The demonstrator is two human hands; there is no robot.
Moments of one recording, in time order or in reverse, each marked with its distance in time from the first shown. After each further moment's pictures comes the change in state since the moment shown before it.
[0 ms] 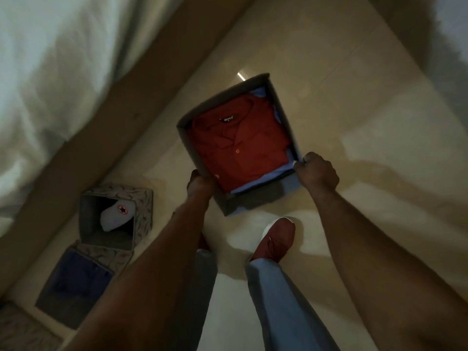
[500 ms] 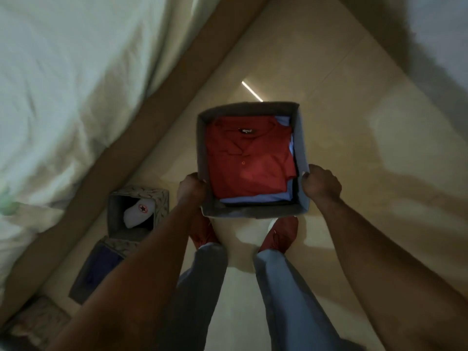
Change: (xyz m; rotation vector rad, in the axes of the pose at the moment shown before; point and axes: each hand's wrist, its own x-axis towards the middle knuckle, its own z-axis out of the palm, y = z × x) left_hand -0.056 0.012 -0.061 0.458 0.067 0.207; right_hand -0.060 0.016 -0.027 -0.062 -0.035 -0.052
